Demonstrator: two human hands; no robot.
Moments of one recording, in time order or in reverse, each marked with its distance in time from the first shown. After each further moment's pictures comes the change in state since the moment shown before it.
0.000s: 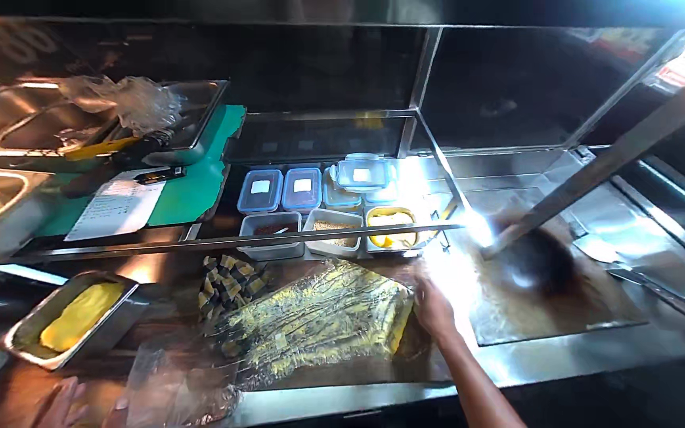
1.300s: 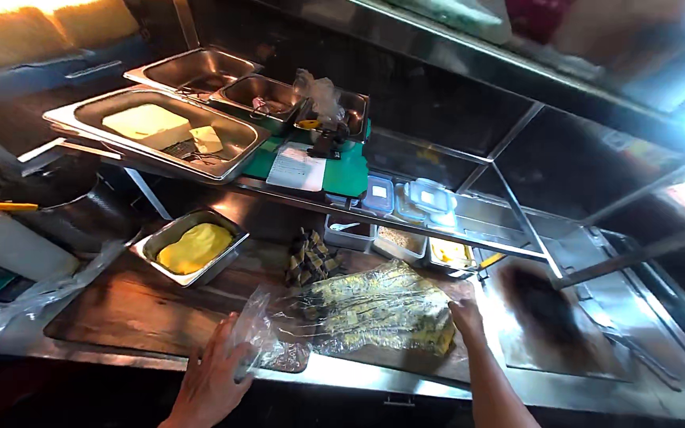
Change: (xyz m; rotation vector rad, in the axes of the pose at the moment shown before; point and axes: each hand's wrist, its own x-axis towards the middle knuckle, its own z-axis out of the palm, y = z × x) left_hand -0.064 -0.118 0.038 0.103 -0.469 0.035; right_hand -0.016 -0.076 0.032 0.054 0.046 0.374
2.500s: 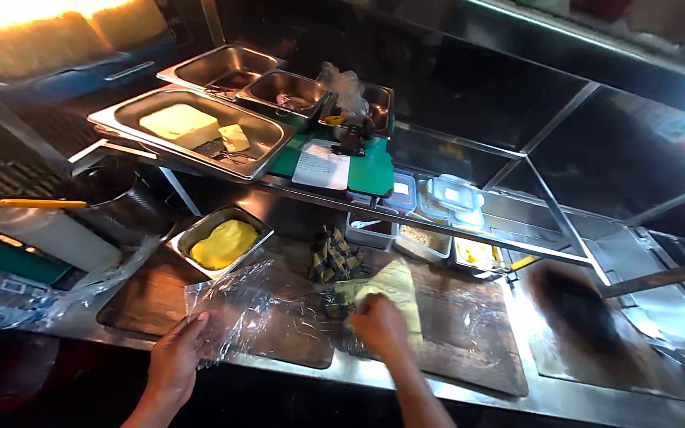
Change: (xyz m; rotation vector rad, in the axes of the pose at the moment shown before) left_hand 0.029 -0.041 -0.083 -1.298 0.364 -0.768; right_hand -0.218 -0.210 0.075 -0.284 -0.459 -0.420
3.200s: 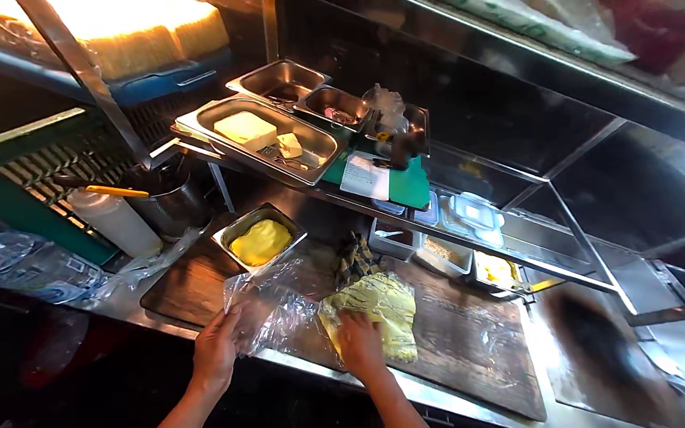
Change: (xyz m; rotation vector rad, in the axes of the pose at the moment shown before) left_hand 0.003 -0.005 -0.006 -0.076 0.008 0.029; right_hand 0.024 -0.013 0.123 -0.153 0.184 -0.415
